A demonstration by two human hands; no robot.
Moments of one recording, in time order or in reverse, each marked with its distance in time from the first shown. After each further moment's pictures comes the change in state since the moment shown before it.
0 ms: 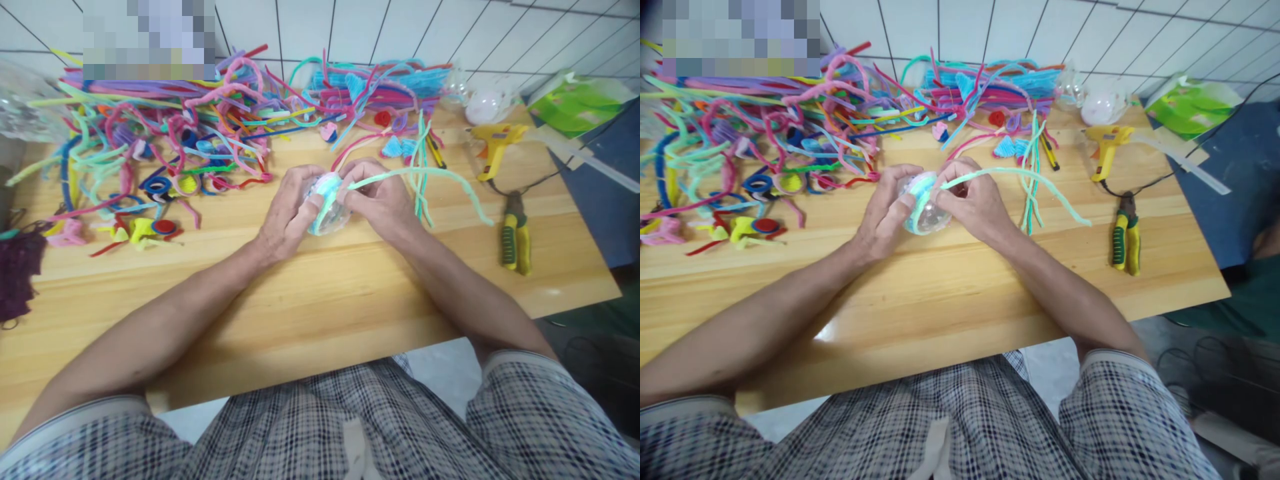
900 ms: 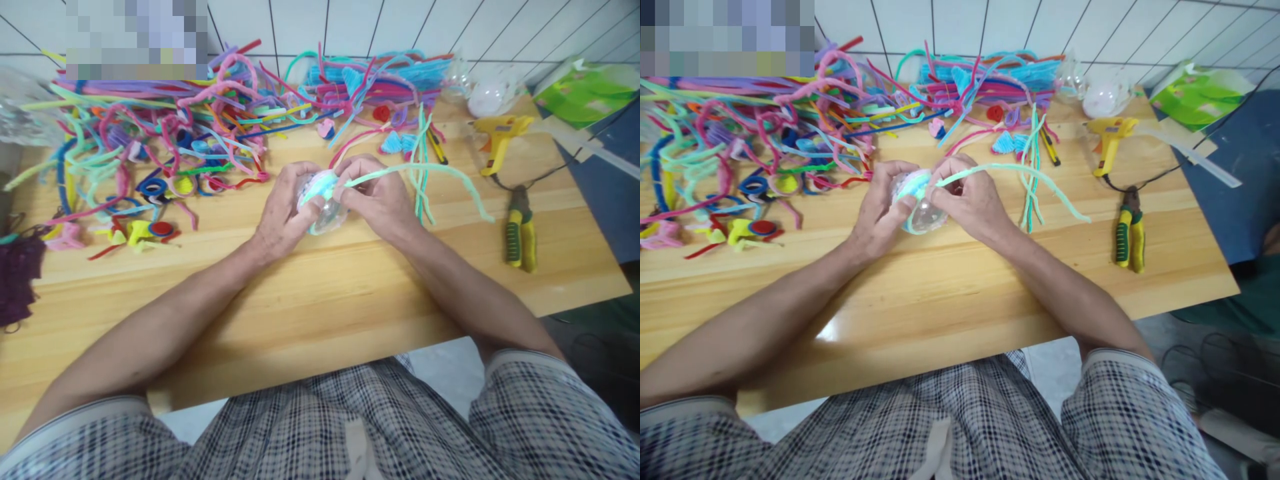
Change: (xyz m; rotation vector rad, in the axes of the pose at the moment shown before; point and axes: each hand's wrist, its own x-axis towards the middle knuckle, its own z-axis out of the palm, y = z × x) left_hand 0.001 -0.011 0.003 0.022 0.040 0.029; right_hand 0.001 -0.003 0.001 0.003 -0.016 0.039
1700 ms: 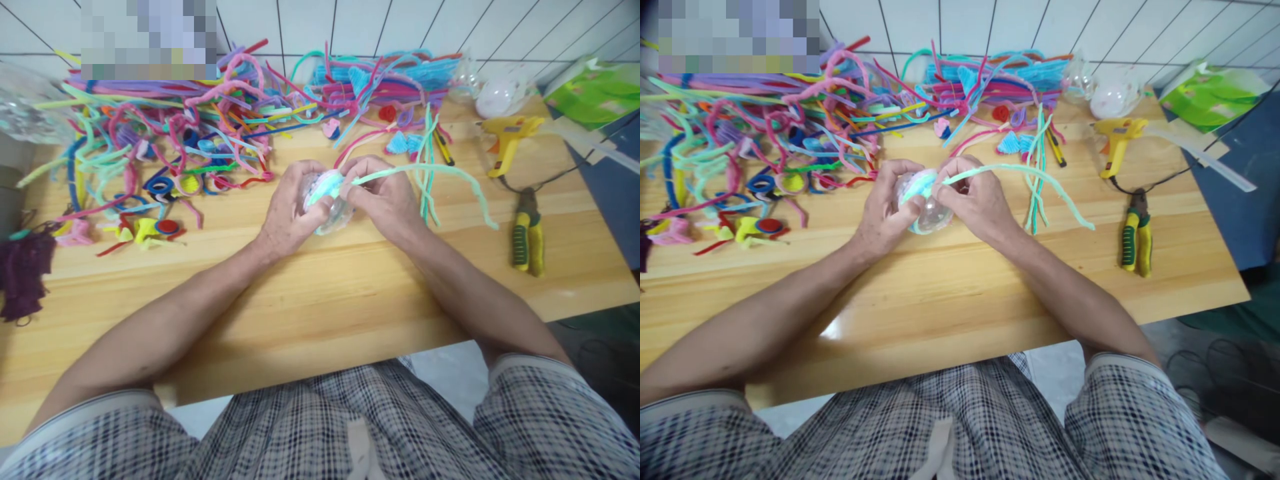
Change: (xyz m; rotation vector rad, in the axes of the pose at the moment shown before) left_hand 0.003 0.000 0.005 -0.002 0.040 -0.024; right_hand 0.000 -0.005 0.001 0.051 -0.003 0.045
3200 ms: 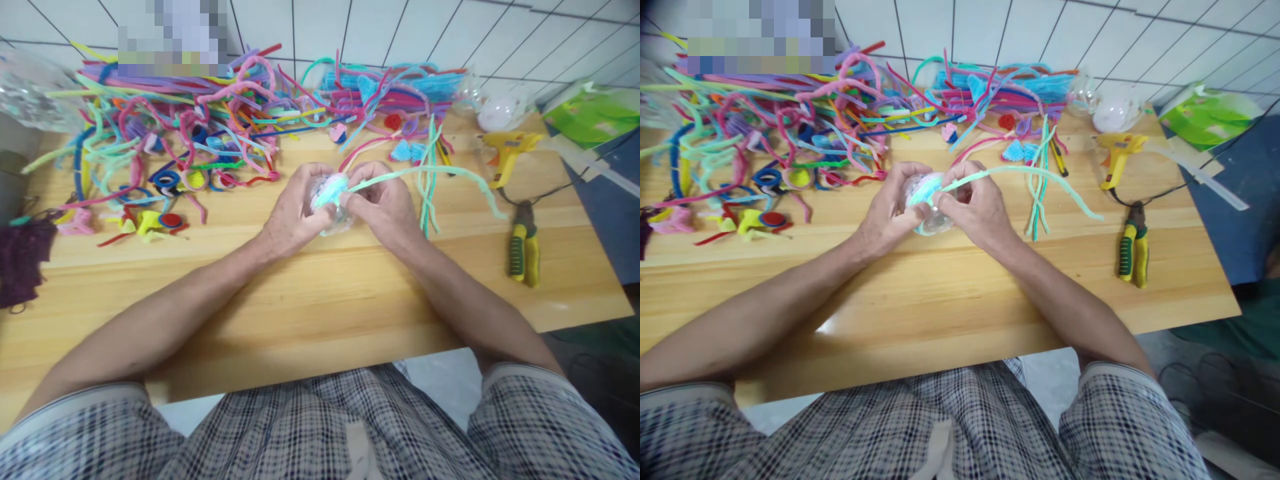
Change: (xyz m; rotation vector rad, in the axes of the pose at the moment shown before) left_hand 0.002 0.004 -0.001 -0.082 -0.045 -0.032; right_hand -0.005 0.004 0.008 0.012 0.058 0.007
